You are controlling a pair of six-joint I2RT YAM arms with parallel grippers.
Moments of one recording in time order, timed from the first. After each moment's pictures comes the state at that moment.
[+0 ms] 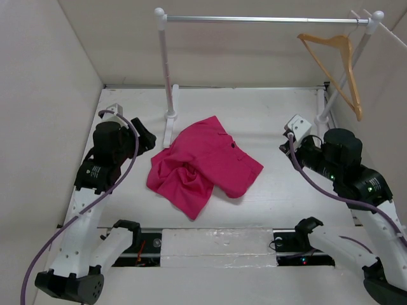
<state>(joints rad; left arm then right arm) -0.19 0.84 1.06 -0.69 0.02 -0.54 0.49 0.78 1.25 -0.85 -0.14 -0.37</state>
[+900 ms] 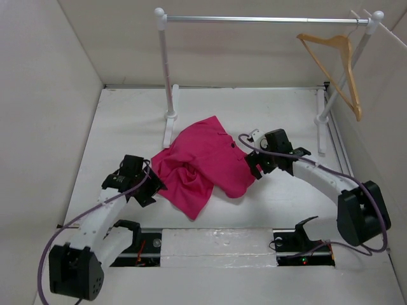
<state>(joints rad) -0.20 0.81 0.56 -0.83 0.14 -0.93 0.41 1.30 0.80 -0.45 -0.14 -0.25</state>
